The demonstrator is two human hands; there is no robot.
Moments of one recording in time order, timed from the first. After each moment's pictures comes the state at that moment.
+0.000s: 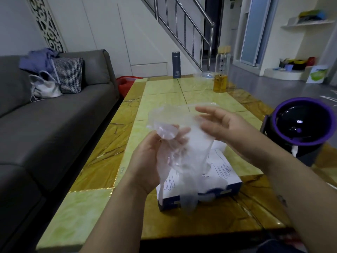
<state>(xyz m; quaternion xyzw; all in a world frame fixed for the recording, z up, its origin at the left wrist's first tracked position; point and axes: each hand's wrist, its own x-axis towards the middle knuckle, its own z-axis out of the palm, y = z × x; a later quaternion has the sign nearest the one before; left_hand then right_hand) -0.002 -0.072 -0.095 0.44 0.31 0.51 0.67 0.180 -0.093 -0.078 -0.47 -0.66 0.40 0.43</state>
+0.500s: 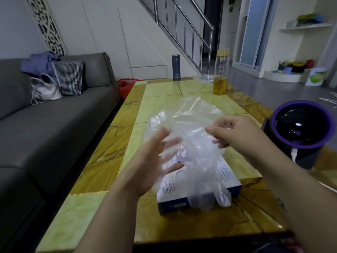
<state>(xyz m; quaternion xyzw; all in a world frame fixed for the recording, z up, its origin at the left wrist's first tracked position) -0.020 -0.073 -0.109 0.46 0.35 0.42 0.70 0.185 -0.083 -0.085 -0.56 -0.56 0.33 0.51</state>
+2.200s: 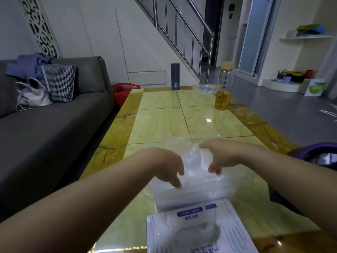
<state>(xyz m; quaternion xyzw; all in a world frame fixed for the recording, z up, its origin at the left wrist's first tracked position) 0.033 0.062 -0.056 0.87 0.42 -0.24 0.07 0.209 0.067 -0.073 -0.66 -0.72 0.21 -0.05</state>
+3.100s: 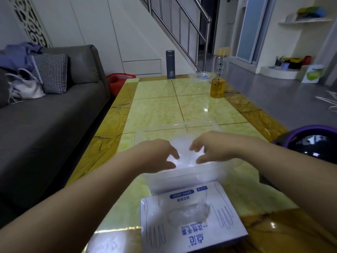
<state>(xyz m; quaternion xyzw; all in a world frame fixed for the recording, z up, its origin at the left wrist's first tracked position) 0.019 0.063 -0.085 0.89 0.44 -0.10 0.05 0.205 0.043 -0.072 -0.59 -0.79 0.17 -0.07</state>
